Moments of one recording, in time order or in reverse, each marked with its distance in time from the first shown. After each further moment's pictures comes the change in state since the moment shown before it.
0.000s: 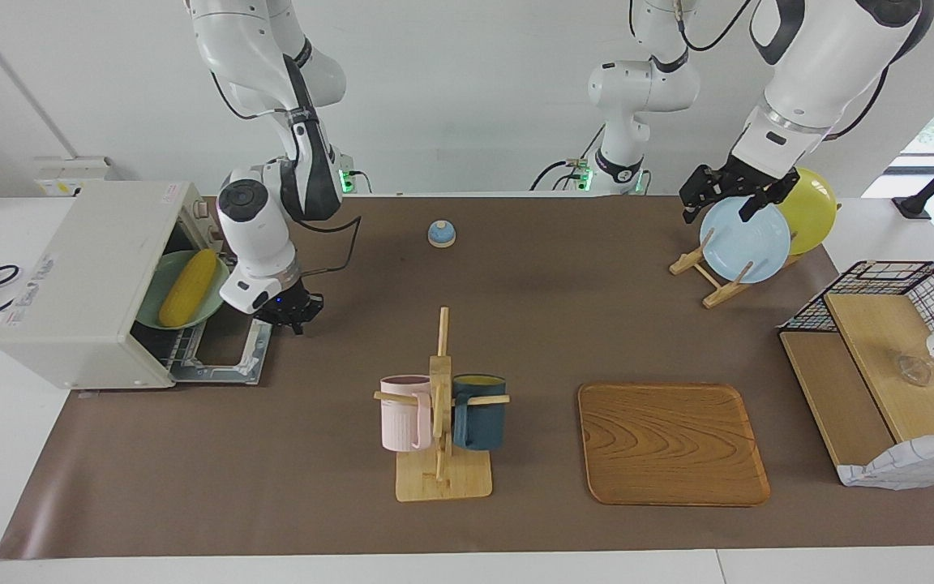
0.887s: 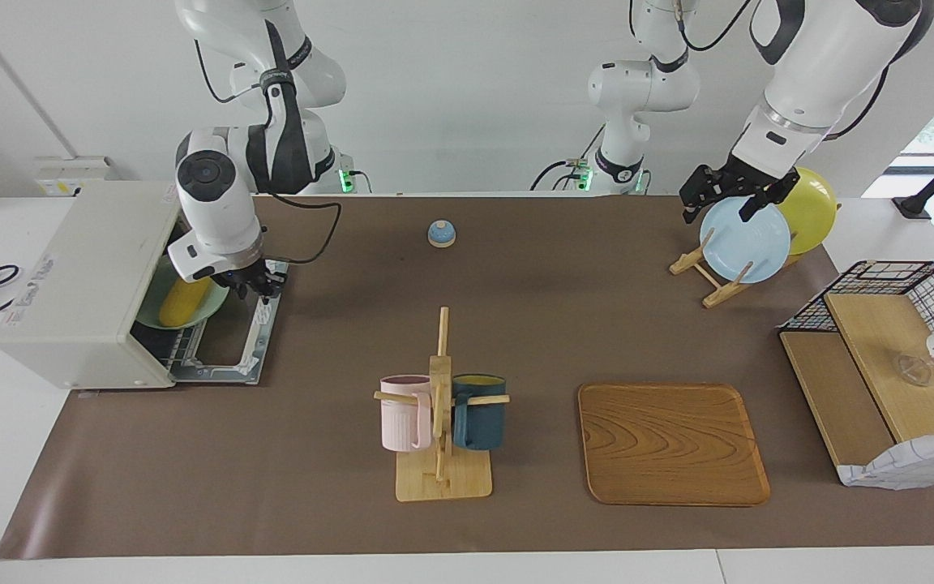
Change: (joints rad) left arm 0.000 0.000 0.000 0.000 0.000 0.001 0.000; right arm -0.102 -0.087 -0.021 0.094 -0.130 -0.363 0.340
